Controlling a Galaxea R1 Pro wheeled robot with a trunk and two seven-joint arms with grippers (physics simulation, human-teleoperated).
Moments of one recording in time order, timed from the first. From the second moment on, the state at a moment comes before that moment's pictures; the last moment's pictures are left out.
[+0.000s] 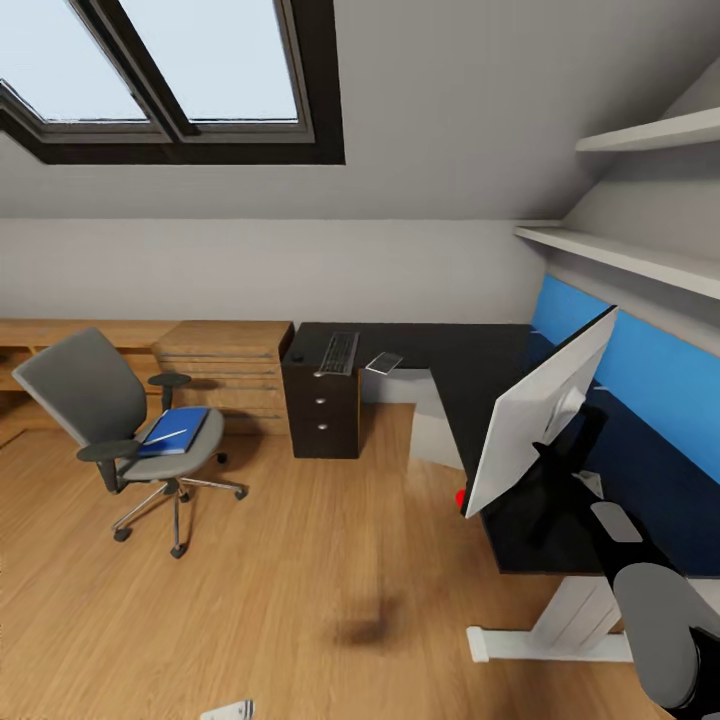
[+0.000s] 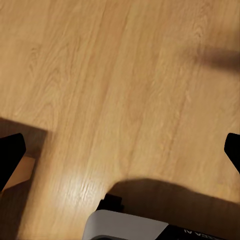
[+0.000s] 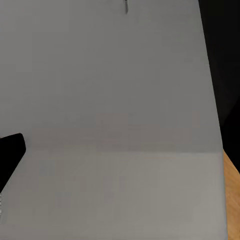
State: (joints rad) left arm -0.40 -0.02 -1.18 -0.08 1.33 -0.29 0.23; right arm -0.86 -0.20 -0.56 -0.44 -0.87 0.32 0.20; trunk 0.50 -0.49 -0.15
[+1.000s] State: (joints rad) left arm -0.40 -0.02 -1.18 -0.08 1.32 -0.28 0.23; right arm -0.81 -0.10 -0.48 -0.22 -0.01 -0.40 0.19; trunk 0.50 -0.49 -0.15
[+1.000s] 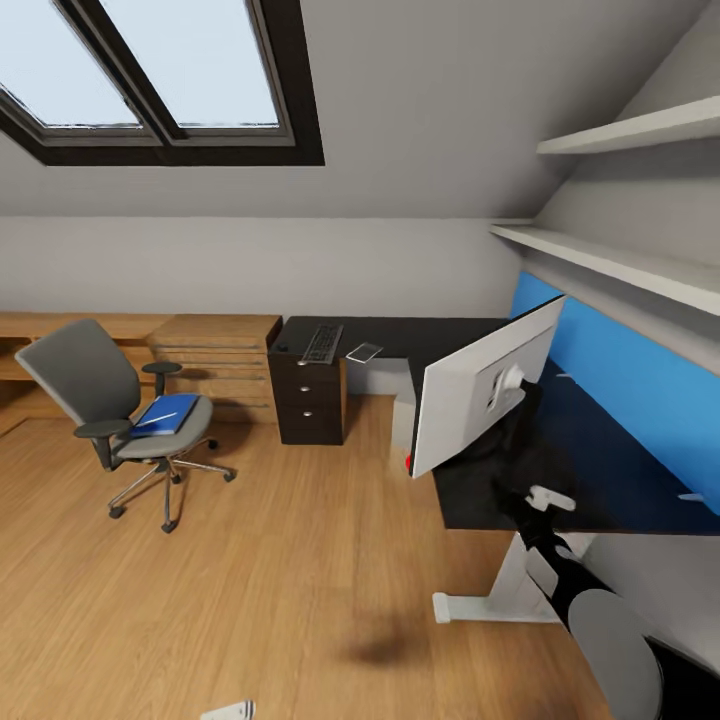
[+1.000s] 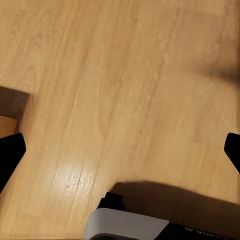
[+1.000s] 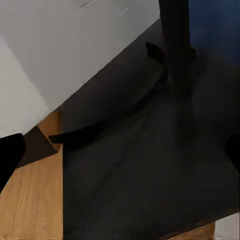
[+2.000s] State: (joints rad) left arm -0.39 -0.04 -1.18 -0.07 1.32 -0.29 0.24; right arm -0.86 -0.05 -0.47 -0.21 0.05 -0.46 0.21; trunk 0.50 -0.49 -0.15
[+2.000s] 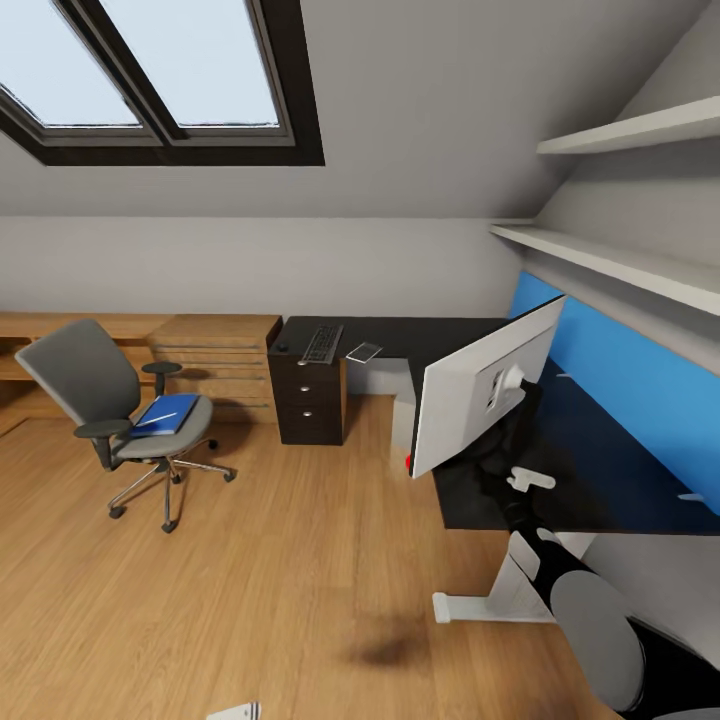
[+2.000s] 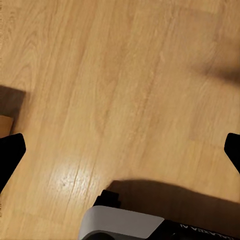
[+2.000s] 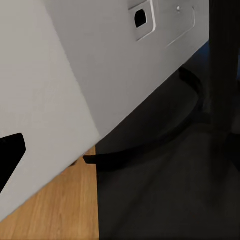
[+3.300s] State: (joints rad) left arm -0.39 -0.02 -1.17 -0.07 1.32 -0.29 0.24; right arm -0.86 -0.05 -0.47 -0.21 0.05 -0.49 0.21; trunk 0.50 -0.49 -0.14
